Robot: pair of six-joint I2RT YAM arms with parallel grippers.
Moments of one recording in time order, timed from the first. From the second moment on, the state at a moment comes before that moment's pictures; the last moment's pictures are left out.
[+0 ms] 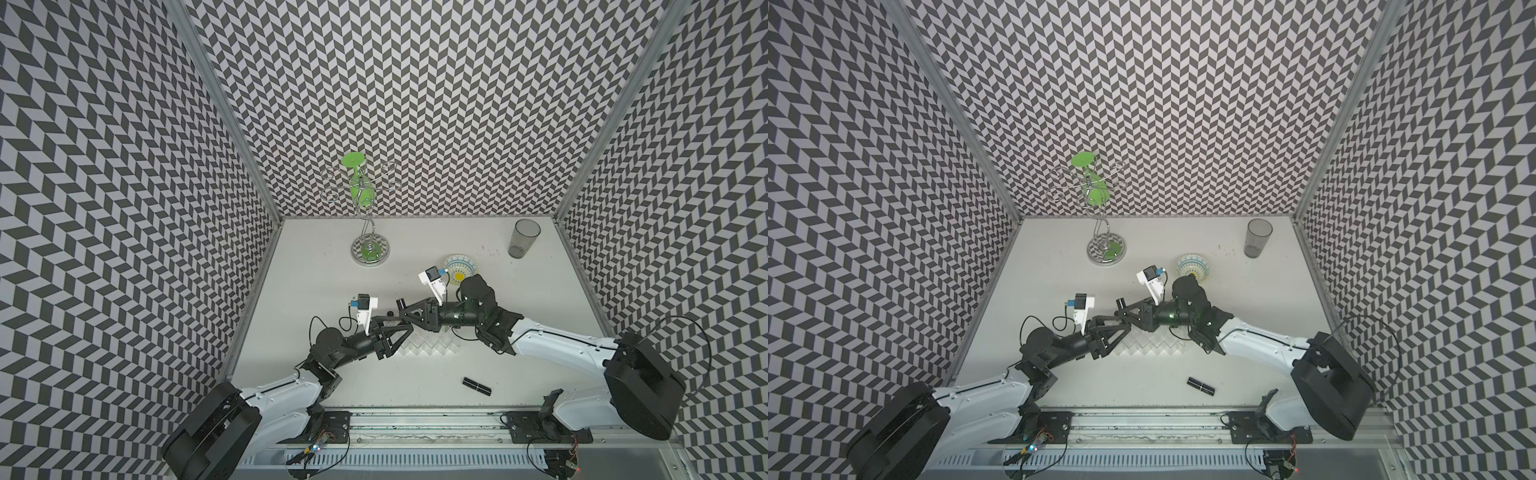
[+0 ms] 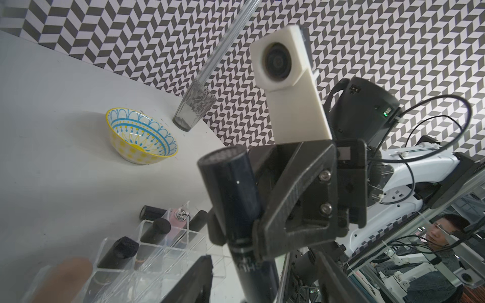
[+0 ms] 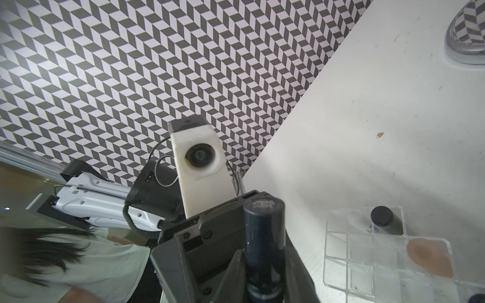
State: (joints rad) left arm -0.64 1.06 0.10 1.06 0.53 -0.78; right arm 0.81 1.40 0.74 0.43 -0.62 0.69
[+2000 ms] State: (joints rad) left arm -0.69 0.97 0.24 0.49 0.40 -0.55; right arm 0.84 1.45 0.97 -0.03 -0.31 0.52
